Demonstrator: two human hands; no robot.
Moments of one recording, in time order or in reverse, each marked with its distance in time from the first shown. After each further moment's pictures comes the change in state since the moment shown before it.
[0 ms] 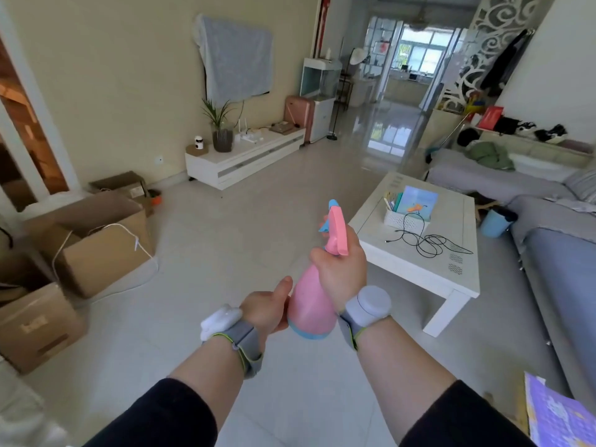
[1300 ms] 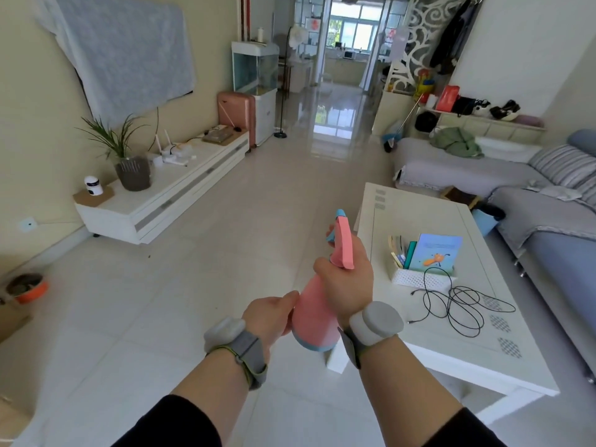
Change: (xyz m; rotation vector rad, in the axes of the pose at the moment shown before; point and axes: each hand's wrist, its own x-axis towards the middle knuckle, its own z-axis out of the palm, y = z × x) left_hand 0.646 0.319 0.116 0.188 -0.225 0.102; right_hand 0.667 0.154 0.162 -0.059 0.253 0.092
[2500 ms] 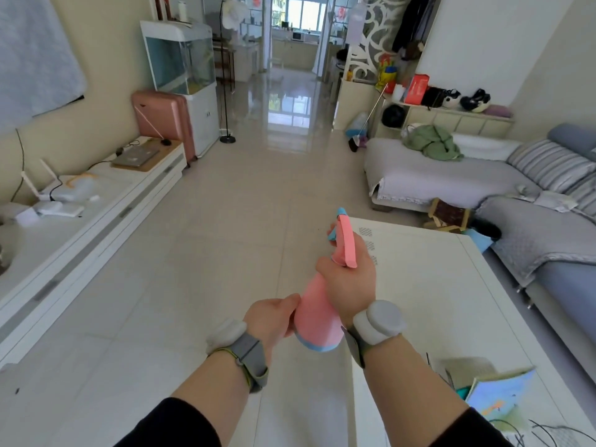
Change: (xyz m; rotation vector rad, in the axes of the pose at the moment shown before) left_hand 0.627 0.261 0.155 -0.030 -0.187 -0.068; right_hand 0.658 0.137 0.099 -0.065 0.142 0.068
